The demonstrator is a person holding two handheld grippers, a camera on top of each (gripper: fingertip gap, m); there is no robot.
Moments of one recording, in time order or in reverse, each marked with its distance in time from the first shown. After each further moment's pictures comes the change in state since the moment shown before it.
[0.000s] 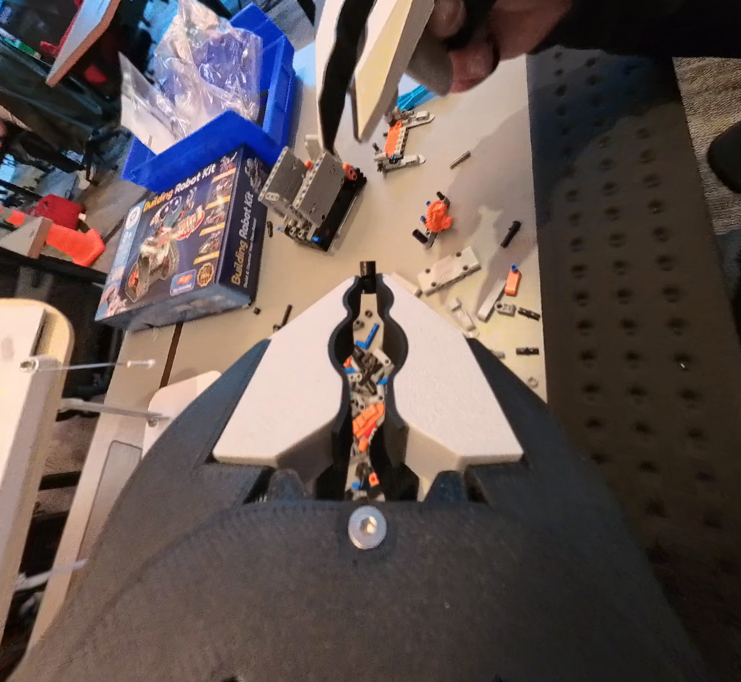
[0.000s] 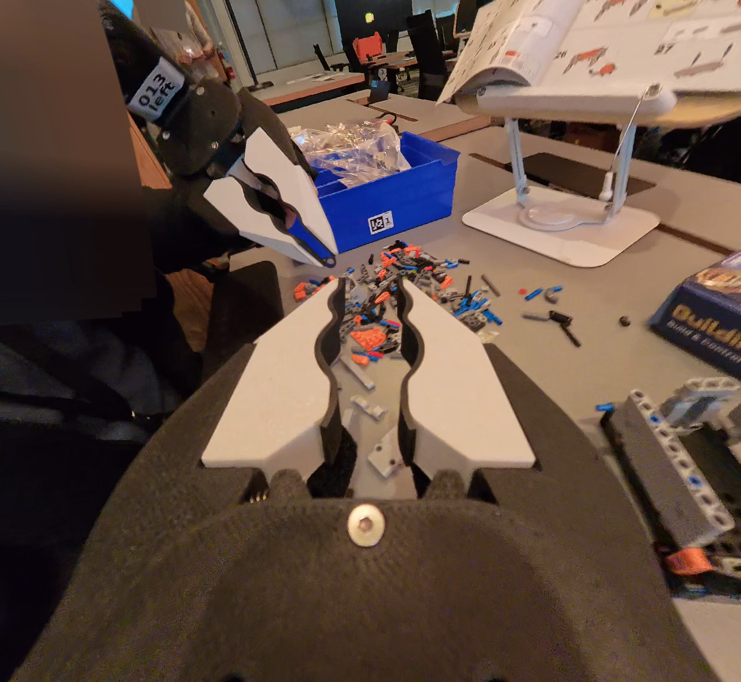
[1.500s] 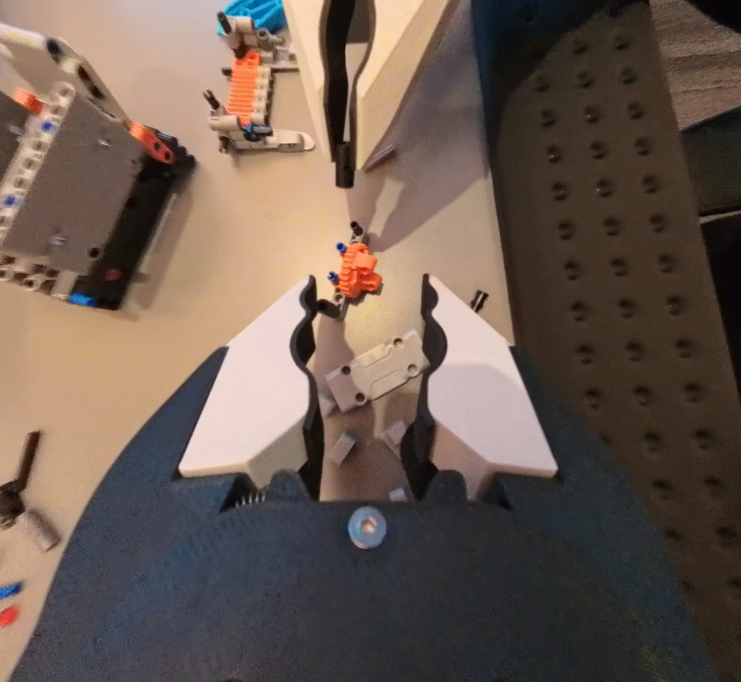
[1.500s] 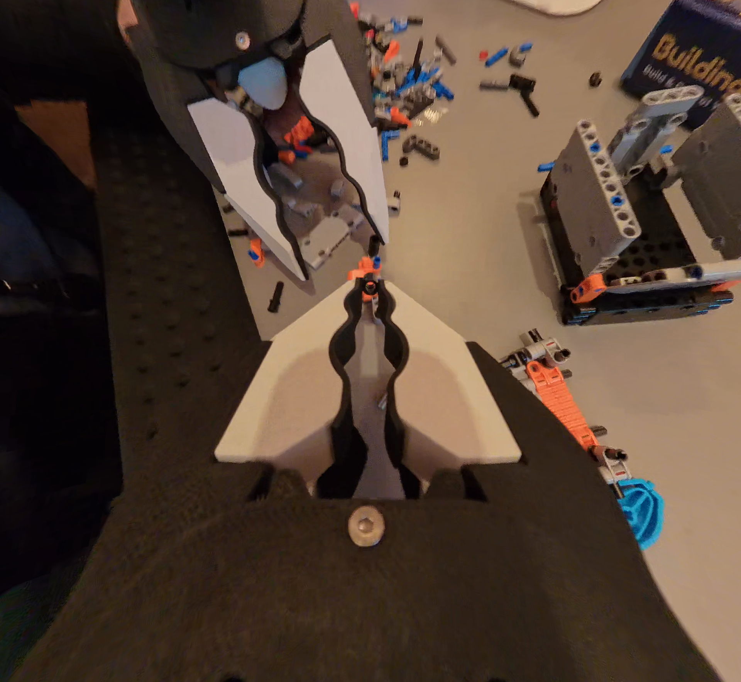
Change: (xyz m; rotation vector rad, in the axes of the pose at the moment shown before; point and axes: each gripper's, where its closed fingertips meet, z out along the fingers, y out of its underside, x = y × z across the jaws) left arm 0.067 0.013 0.150 -0.152 0.454 -0.217; right arm 0.047 0.114 -0.065 -0.461 0.118 0.003
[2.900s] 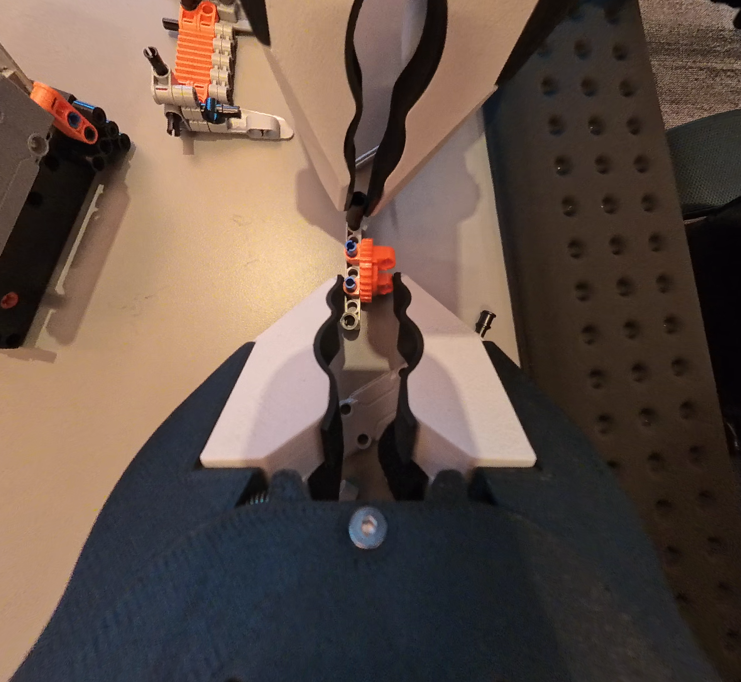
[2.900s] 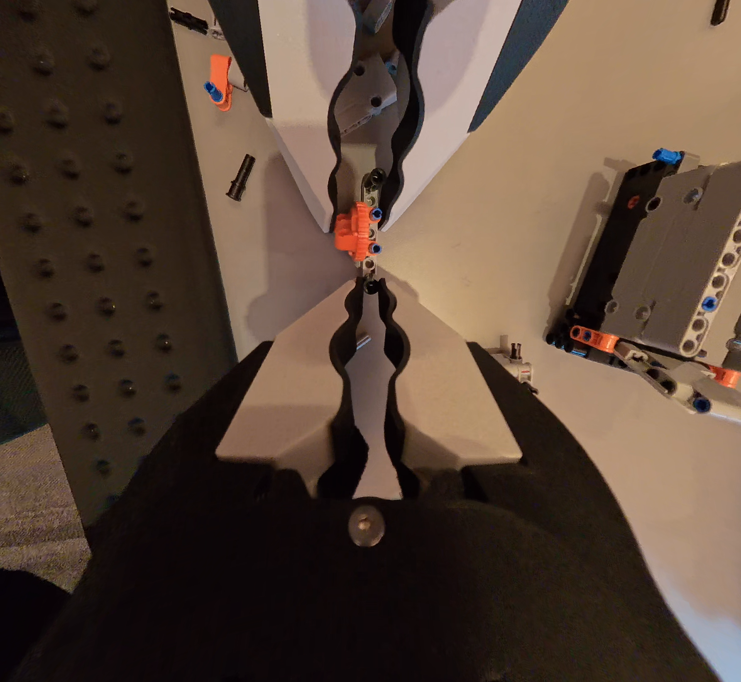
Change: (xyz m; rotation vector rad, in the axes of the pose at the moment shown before) left arm 0.001 0.004 0.027 -0.037 0.162 -0.083; right arm 0.005 0.037 0.018 -0.543 -0.054 -0.368
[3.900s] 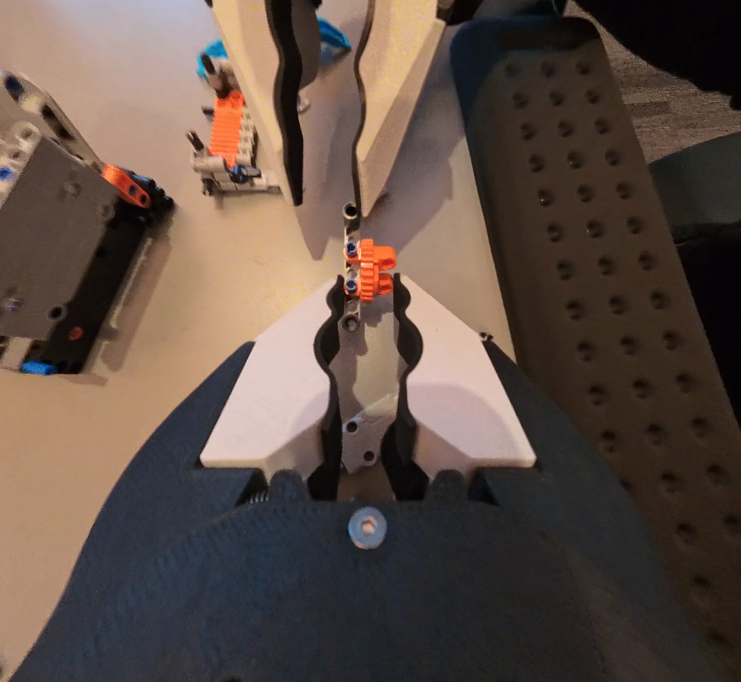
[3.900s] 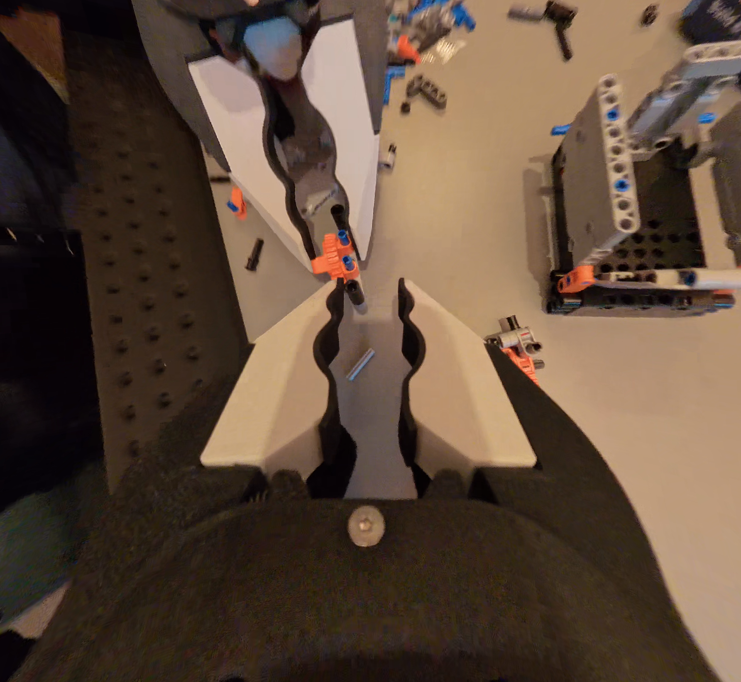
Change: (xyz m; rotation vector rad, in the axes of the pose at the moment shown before) left arm 0.000 -0.020 -0.009 0.114 -0.055 0.074; right arm 0.014 -0.007 -0.028 0.425 -0.032 0.311
